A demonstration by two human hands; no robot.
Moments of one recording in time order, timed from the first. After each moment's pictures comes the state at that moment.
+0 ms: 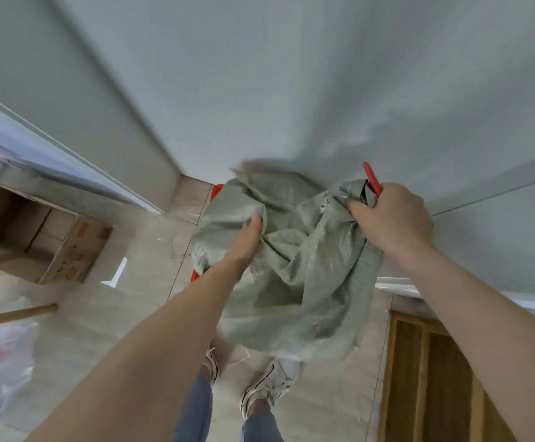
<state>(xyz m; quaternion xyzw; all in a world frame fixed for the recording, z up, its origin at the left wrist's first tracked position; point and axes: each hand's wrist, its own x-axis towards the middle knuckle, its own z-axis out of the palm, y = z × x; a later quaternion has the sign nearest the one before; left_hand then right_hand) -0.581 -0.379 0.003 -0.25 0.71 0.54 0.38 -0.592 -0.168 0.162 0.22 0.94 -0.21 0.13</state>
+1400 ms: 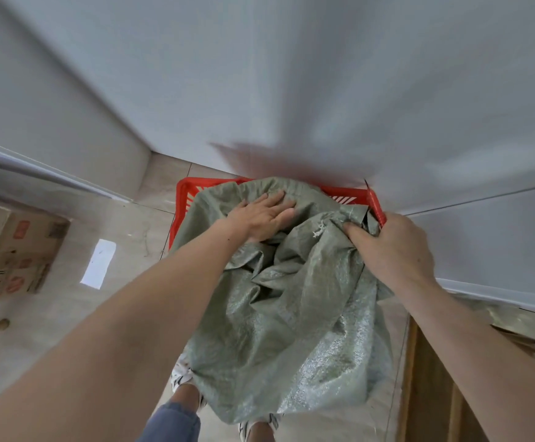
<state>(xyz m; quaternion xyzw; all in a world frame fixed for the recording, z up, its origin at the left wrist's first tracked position) -0.674 -0.362 -0.149 0.21 0.85 0.16 0.45 -0.588 -0.165 -0.004 0.28 0.92 -0.23 0.17</state>
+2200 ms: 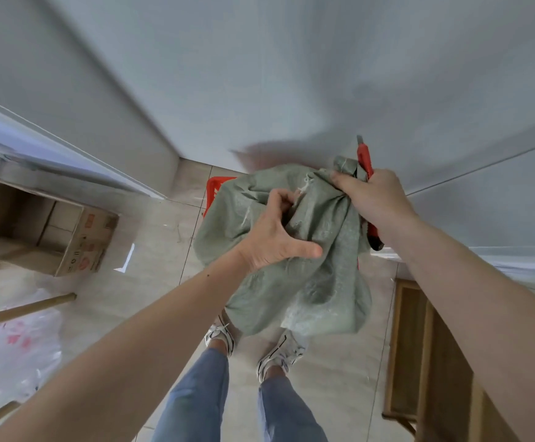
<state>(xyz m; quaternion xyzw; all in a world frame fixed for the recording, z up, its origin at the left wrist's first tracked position) -0.564 -0.377 0.082 0.03 0.68 0.65 0.34 -0.590 -0.200 0.161 0.33 0.80 -0.47 0.19</state>
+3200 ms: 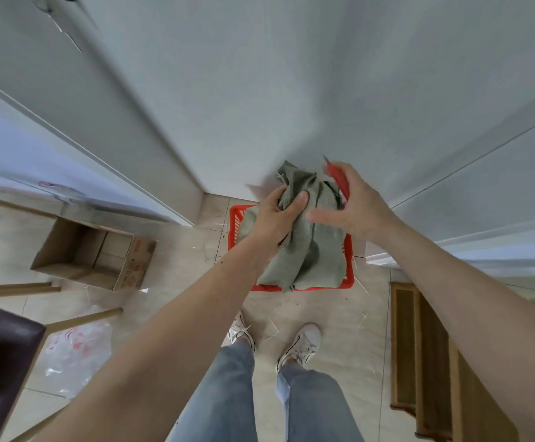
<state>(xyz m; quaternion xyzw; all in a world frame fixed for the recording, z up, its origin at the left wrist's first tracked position) -0.562 -0.378 0.267 -0.15 0.63 0.71 0.27 -0.552 -0.211 0.304 0.09 0.87 -0.44 0.20</state>
